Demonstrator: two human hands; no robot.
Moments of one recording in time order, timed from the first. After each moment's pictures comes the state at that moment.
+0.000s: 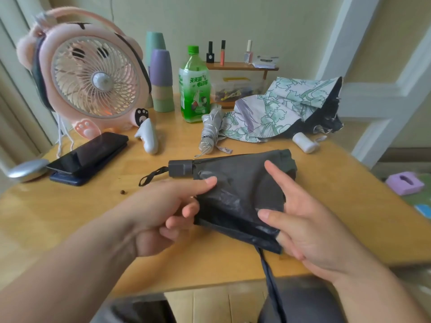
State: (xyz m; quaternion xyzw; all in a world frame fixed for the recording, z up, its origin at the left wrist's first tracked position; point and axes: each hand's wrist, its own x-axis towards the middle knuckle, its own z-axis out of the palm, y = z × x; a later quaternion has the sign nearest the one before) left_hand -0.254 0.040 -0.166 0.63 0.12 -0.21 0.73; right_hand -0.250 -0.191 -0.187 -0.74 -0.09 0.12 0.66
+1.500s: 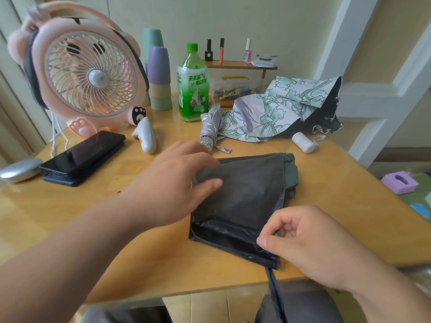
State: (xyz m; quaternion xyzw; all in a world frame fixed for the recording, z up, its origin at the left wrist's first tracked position) left_hand -0.221 0.056 -0.169 0.95 -0.21 0.15 0.20; right_hand -0.255 -0.200 -0.182 -0.89 -0.11 0.14 0.42
